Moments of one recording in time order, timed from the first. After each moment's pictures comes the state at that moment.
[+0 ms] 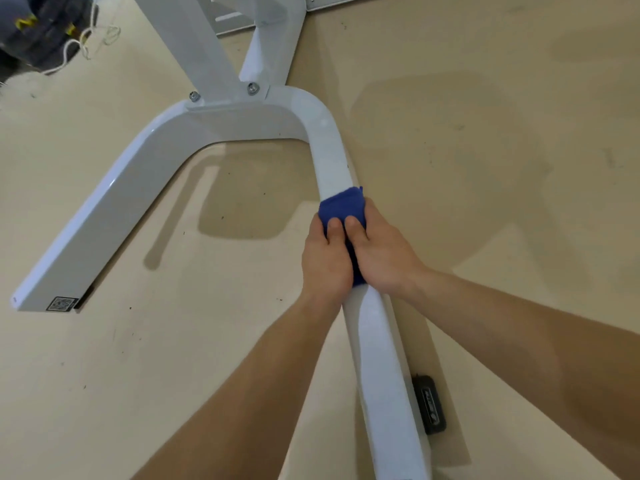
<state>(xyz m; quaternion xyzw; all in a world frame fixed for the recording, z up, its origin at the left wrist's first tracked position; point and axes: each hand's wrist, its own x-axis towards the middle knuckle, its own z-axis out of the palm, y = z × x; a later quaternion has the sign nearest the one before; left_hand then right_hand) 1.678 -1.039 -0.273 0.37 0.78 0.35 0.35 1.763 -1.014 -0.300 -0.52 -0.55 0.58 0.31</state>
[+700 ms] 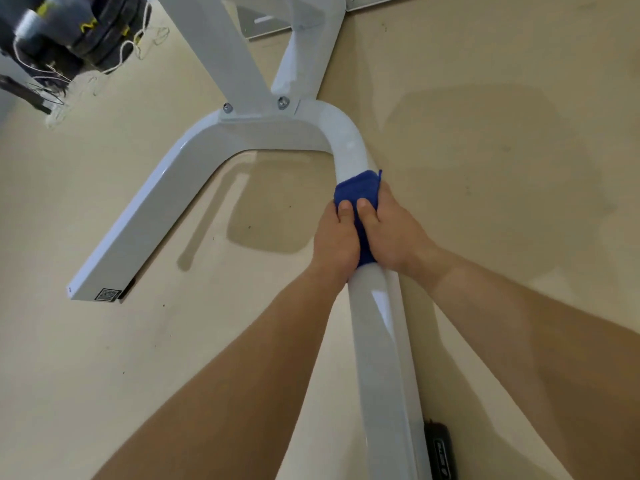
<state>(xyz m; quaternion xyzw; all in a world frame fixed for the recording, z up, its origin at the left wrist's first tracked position) 1.662 -0.966 -0.269 0.36 0.80 0.32 0.36 1.750 -0.934 -0.310 -0.48 -0.57 0.60 0.30</state>
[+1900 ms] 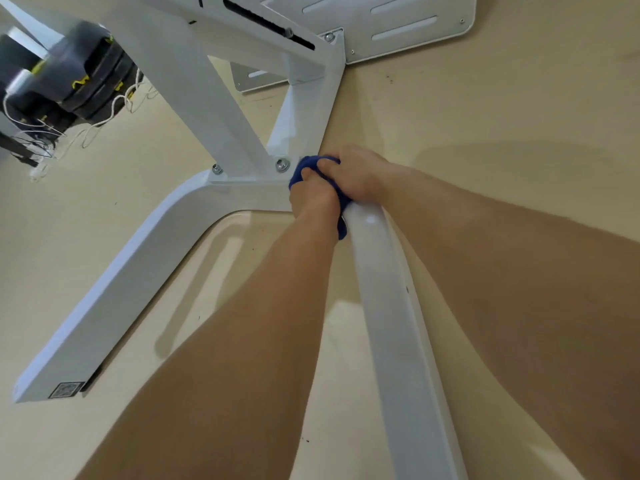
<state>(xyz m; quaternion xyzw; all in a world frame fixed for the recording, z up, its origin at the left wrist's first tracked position) 1.583 -0.770 -0.287 0.18 0.81 0.43 0.36 1.661 -0.726 -0.283 -0.47 -0.71 0.50 0.17</state>
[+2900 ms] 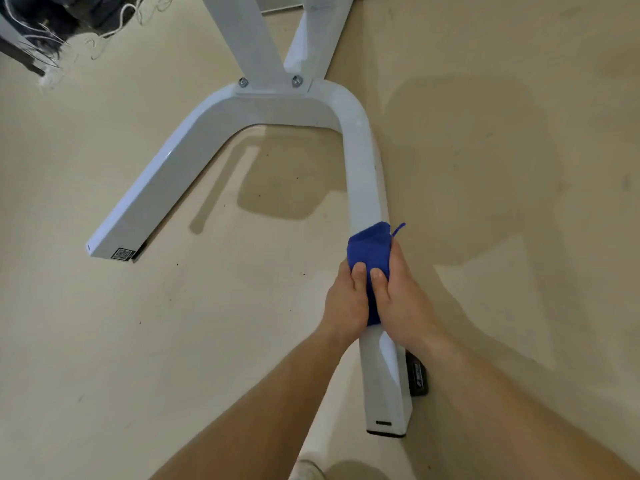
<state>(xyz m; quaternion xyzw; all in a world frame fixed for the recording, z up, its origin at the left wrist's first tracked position) 1.689 -1.107 -0.262 0.37 0.80 0.23 0.41 1.788 -1.089 -0.298 -0.49 -0.54 0.63 0.27</state>
